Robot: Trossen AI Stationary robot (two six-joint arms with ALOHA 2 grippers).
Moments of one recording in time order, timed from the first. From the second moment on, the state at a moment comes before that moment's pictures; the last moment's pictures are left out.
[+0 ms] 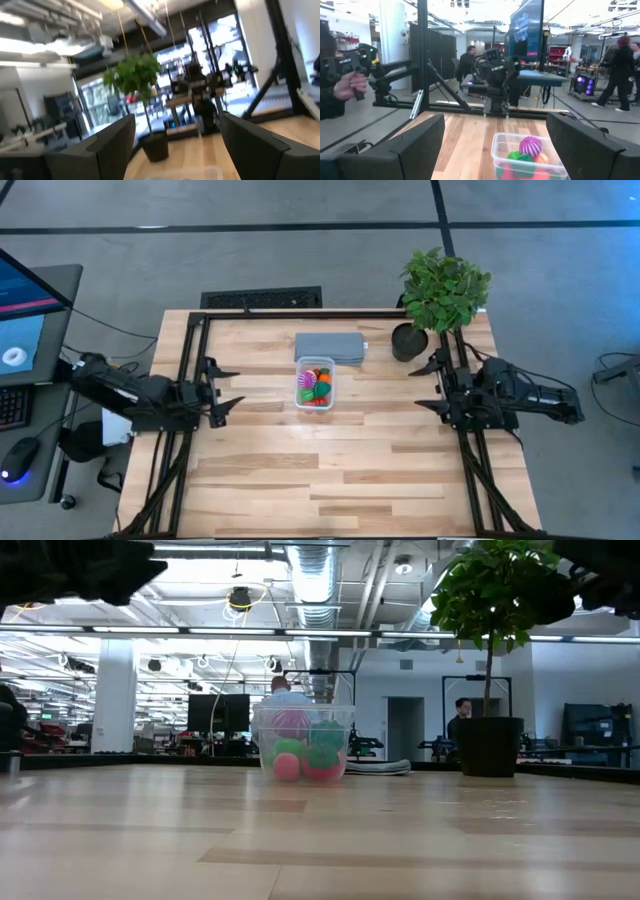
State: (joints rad) left arm -0.35 0.23 0.01 0.58 -0.47 0.44; right arm -0.11 0.00 0.16 -0.02 -0.26 -0.06
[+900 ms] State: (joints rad) left arm -0.22 0.00 0.01 0.45 -0.24 0.49; right arm -0.11 0.00 0.16 -0.05 -0.26 -0.08
